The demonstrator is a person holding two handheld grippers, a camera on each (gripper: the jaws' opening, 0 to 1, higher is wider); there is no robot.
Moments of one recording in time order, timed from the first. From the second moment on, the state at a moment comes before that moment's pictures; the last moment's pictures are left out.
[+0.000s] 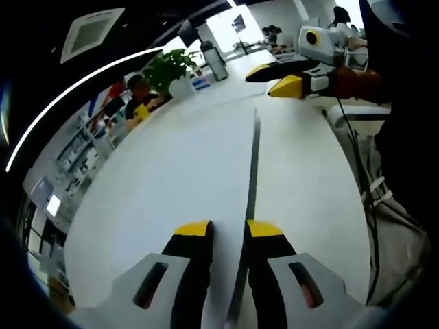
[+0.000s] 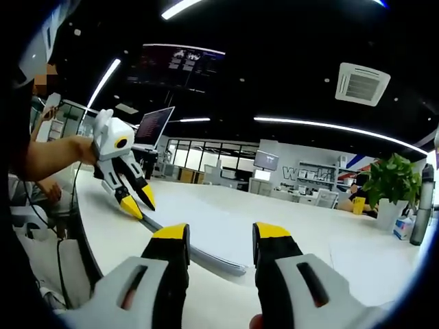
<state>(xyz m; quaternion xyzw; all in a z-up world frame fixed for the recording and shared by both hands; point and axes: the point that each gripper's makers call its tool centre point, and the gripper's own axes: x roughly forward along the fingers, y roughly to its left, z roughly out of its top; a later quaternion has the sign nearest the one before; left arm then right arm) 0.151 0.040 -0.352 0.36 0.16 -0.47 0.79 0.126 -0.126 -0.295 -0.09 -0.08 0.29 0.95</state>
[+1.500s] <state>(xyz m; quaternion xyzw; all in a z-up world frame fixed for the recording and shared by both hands) 0.155 0.044 -0.346 0.06 0.18 -0.56 0.80 0.127 -0.124 -0.297 -0.09 -0.09 0.30 0.95</state>
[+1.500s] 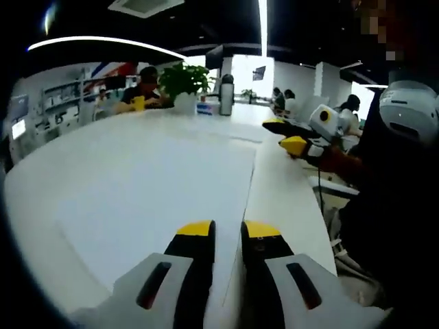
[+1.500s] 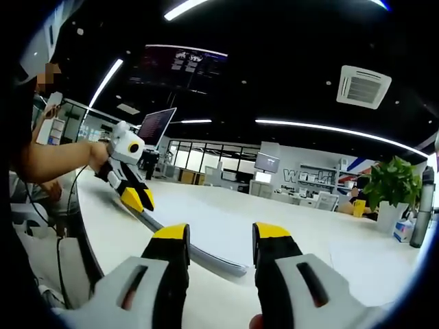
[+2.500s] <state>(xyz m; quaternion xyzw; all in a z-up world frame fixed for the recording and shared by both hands) 0.151 0.042 -0.344 0.00 0.17 -0.58 0.80 0.130 -0.107 -0.312 -0.25 -0.07 0.27 0.93</state>
